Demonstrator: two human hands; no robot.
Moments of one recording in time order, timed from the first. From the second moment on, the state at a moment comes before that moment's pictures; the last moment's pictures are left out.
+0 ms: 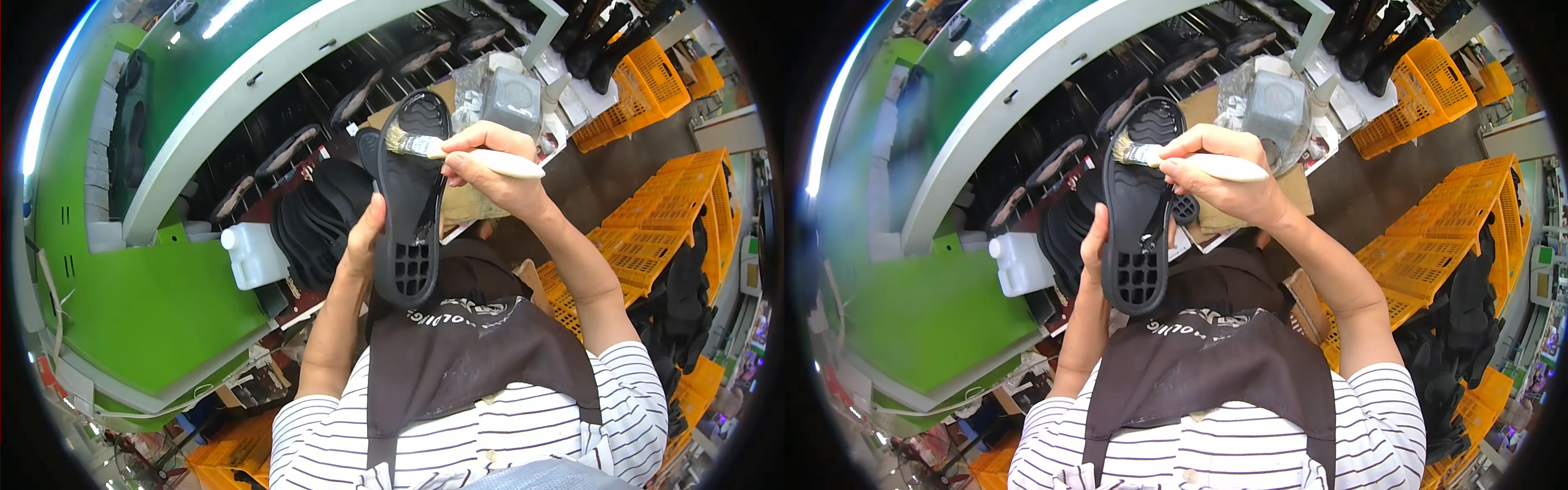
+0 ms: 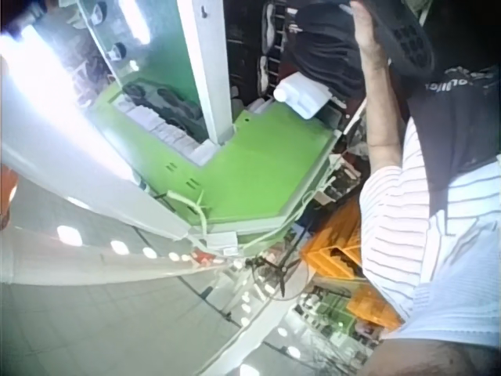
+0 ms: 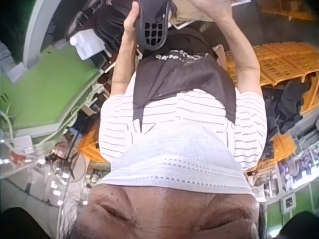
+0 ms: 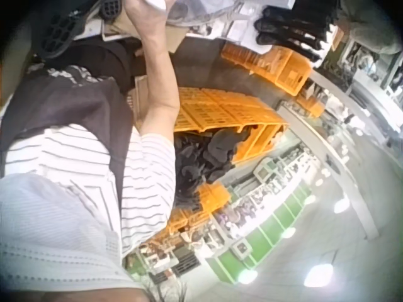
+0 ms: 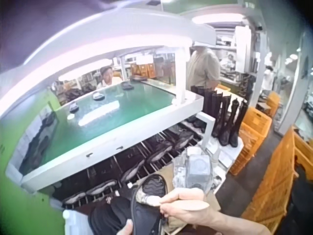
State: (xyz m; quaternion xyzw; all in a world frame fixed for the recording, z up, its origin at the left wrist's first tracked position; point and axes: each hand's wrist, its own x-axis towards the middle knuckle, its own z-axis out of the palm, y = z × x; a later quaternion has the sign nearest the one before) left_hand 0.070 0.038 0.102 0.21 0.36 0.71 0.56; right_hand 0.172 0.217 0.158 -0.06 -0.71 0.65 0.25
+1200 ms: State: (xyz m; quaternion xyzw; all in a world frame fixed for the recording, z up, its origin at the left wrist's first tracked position) left_hand 0.073 0.033 0.083 0.05 0.11 0.67 0.73; right_hand 0.193 0.203 0.172 0.09 -0.65 0.75 0.00
